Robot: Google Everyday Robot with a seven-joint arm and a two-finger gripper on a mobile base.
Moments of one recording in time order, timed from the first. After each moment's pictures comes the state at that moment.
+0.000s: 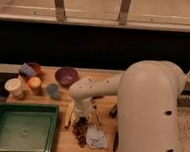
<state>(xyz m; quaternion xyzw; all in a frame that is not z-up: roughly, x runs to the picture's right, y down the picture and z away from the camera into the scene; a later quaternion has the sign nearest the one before) -0.049 0.246 0.809 -0.35 0.24 0.52 0.74</state>
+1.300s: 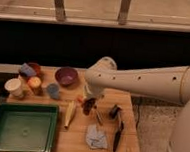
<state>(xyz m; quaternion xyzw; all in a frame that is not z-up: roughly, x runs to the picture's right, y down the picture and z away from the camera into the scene) -0.003 0.076 0.743 -0.22 0.09 0.62 0.75</state>
